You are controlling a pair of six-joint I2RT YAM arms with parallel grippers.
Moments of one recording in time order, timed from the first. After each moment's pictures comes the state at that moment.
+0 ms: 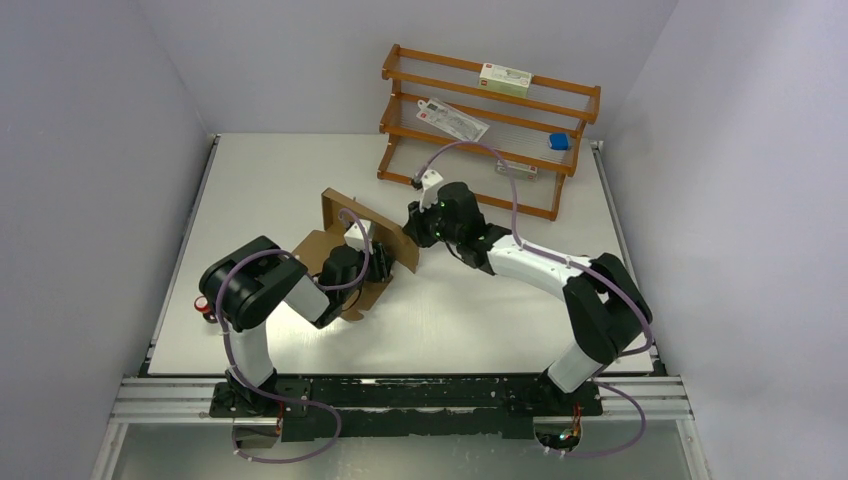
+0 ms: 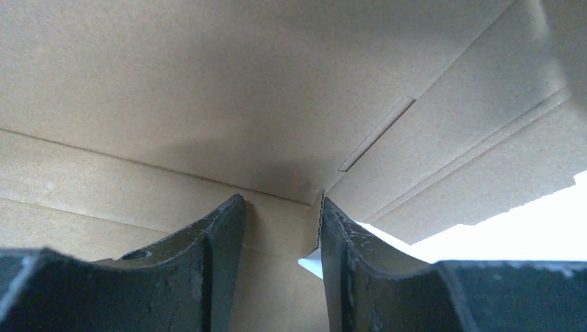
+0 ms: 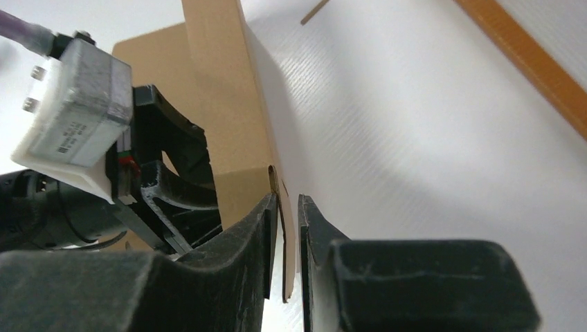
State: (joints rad) left arm -0.66 1.86 0.44 1.12 -0.13 -0.37; right arm 0.67 1.59 0.98 0.18 -0.17 0.11
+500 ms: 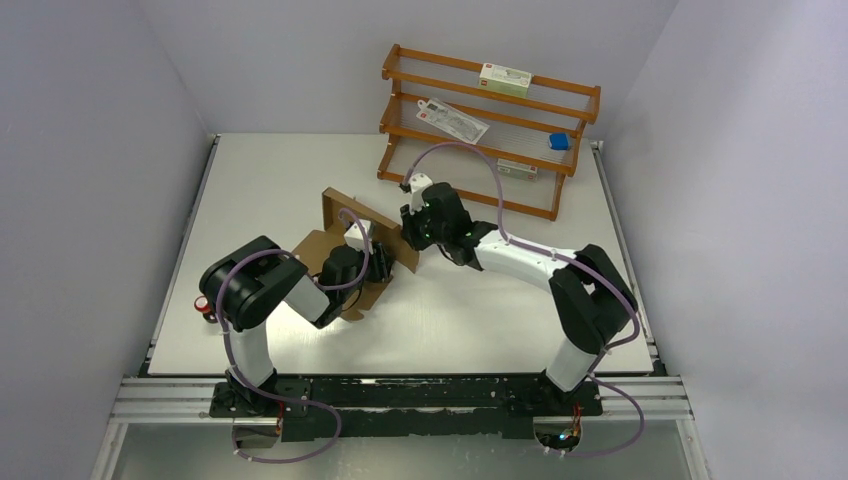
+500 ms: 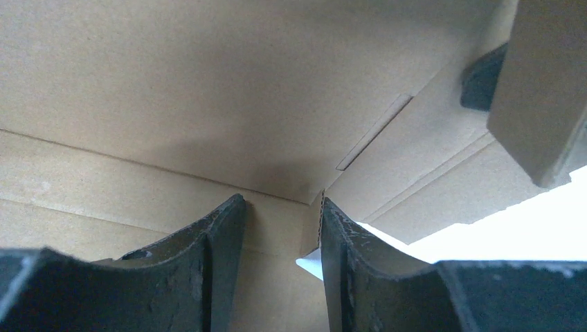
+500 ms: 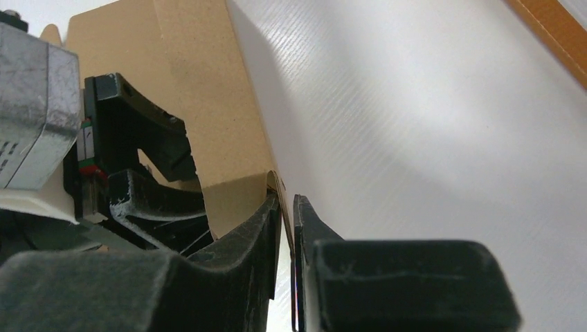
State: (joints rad) left arm -0.66 1.86 0.44 1.13 -0.13 -0.37; right arm 0.71 1.68 1.06 0.07 -0.10 0.10
